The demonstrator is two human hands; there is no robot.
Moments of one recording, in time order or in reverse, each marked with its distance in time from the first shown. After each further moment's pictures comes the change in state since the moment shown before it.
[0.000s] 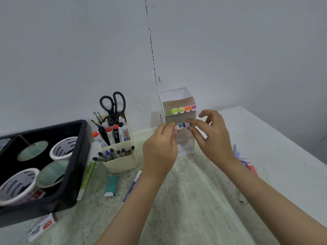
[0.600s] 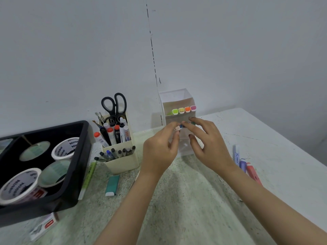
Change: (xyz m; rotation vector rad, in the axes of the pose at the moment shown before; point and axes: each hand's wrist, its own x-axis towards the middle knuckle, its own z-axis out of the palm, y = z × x) left_hand -0.001 -0.003 -0.005 -0.142 -0.044 0.001; right_hand -0.013 -0.008 -0.004 0.056 -0.150 -0.069
